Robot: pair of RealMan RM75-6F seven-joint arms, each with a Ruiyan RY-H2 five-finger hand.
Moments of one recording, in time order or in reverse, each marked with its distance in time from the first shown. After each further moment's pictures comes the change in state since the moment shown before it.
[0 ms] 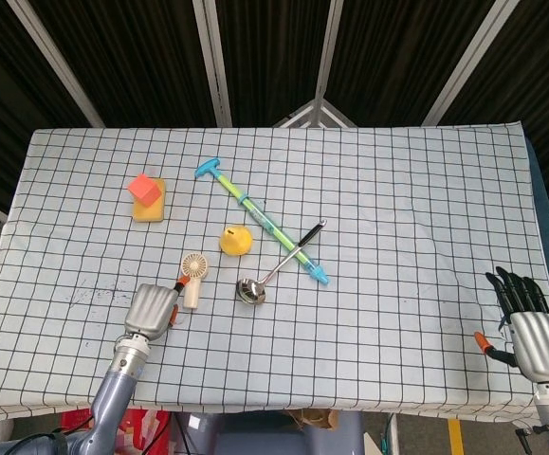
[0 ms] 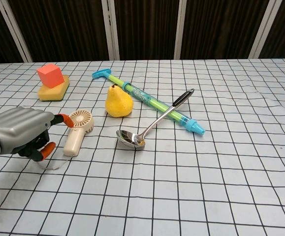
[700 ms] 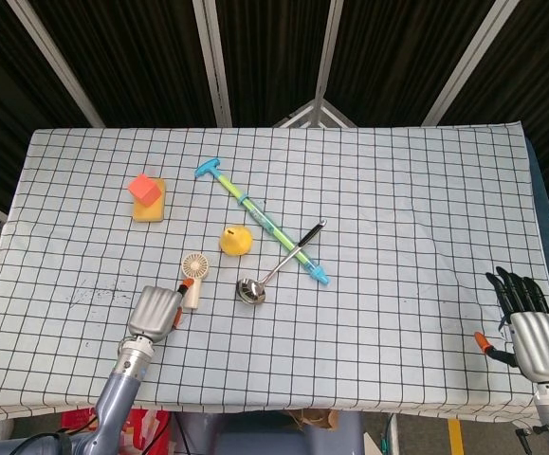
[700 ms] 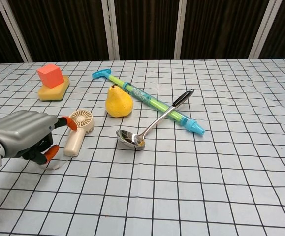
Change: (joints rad) left arm -0.025 -0.015 0.031 0.012 -0.016 0.022 -0.008; right arm 0.000 0.000 0.000 0.000 0.000 0.000 0.000
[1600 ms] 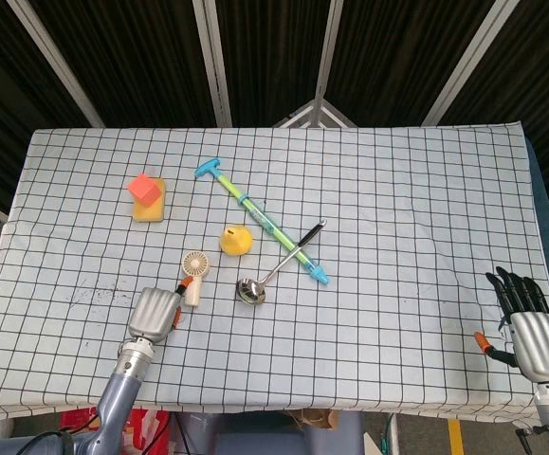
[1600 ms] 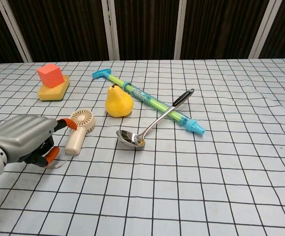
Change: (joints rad) left arm -0.016 -0.017 0.027 0.044 -0.003 0.024 -0.064; right arm 0.000 0.001 -0.001 0.000 0.000 0.000 0.002
